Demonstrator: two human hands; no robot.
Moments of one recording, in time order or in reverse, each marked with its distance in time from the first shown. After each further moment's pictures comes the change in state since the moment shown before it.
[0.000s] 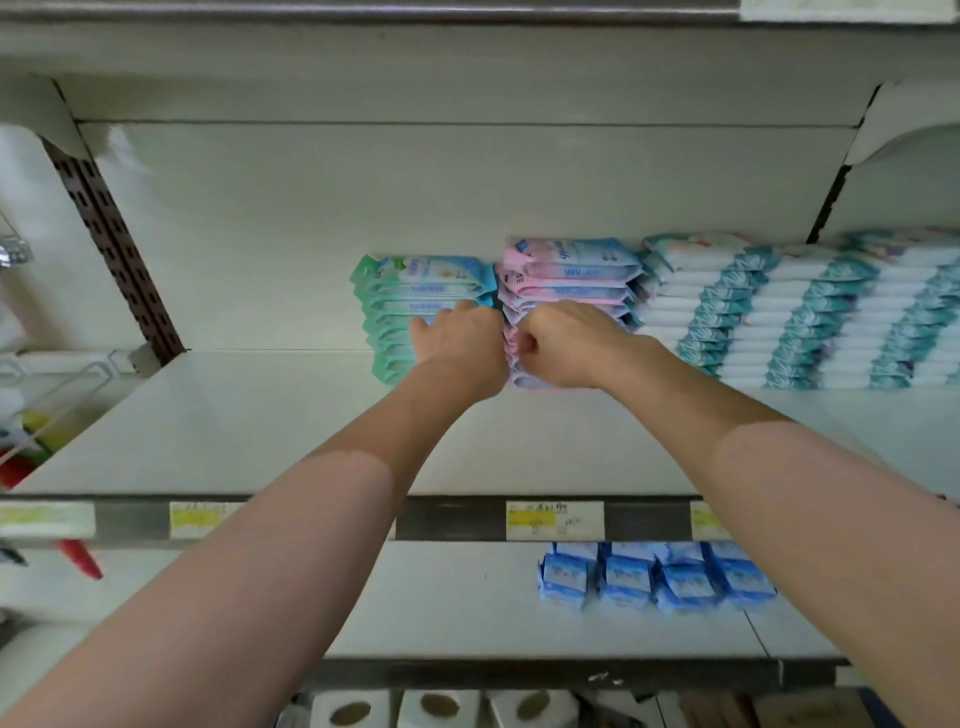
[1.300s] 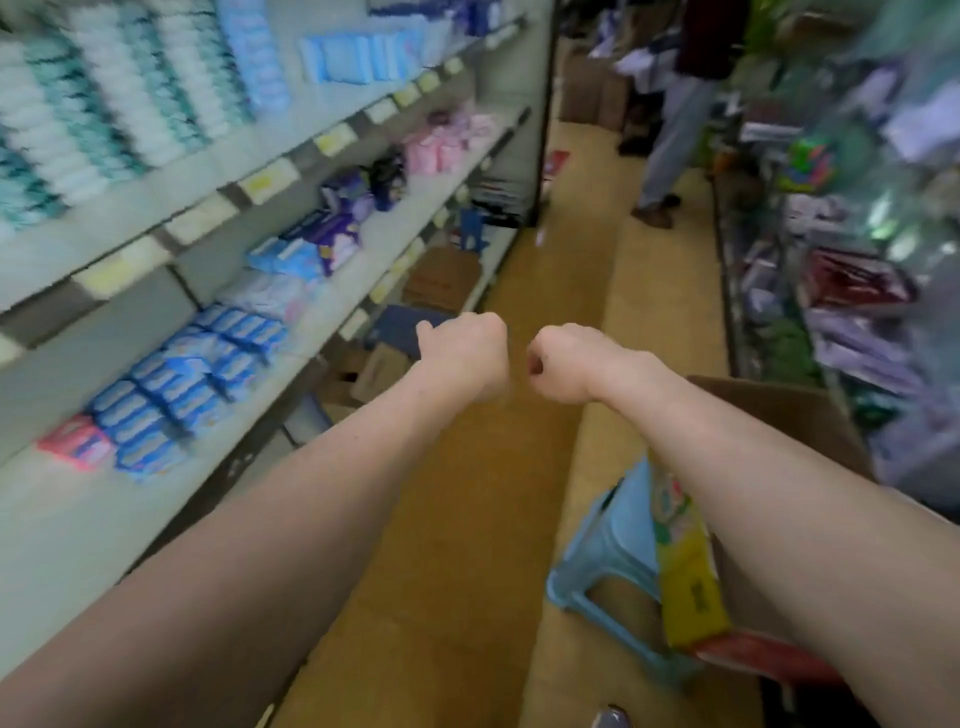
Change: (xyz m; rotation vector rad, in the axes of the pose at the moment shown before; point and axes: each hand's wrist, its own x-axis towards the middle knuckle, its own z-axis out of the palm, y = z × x) left_hand -0.455 0.225 0.033 -0.029 -0.448 1.238; right_hand -0.592 -0.086 0.026 0.136 -0.266 1.332
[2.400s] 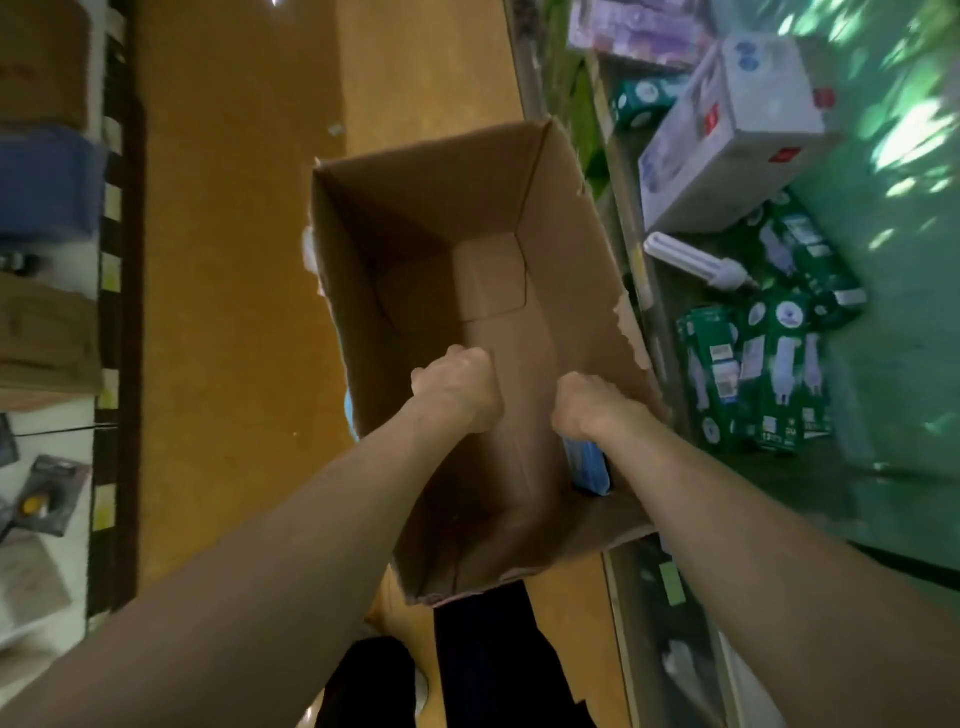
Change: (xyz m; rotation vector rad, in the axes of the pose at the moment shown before) left_hand 0.111 0.381 0.326 -0.007 -0.723 0.269; right_hand -0.096 0.416 0.288 0.445 -0.630 0.818
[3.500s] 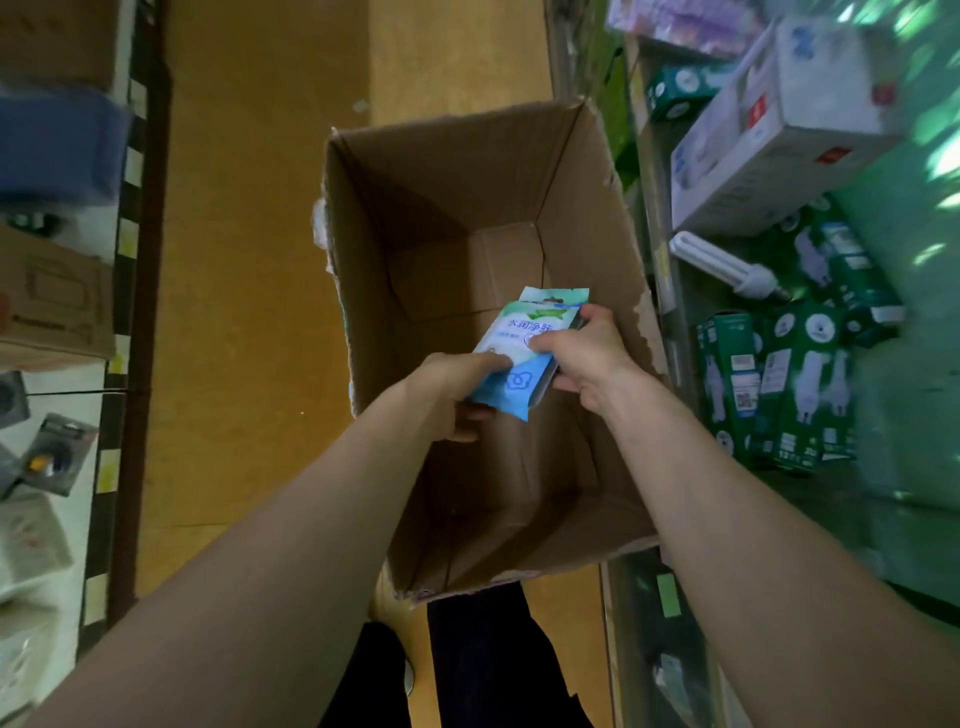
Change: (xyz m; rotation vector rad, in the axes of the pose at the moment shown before) left_hand 0.003 -0.014 0.003 -1.209 -0.202 -0.467; right_hand 0.016 -0.020 -0.022 1.415 0.111 -0.009
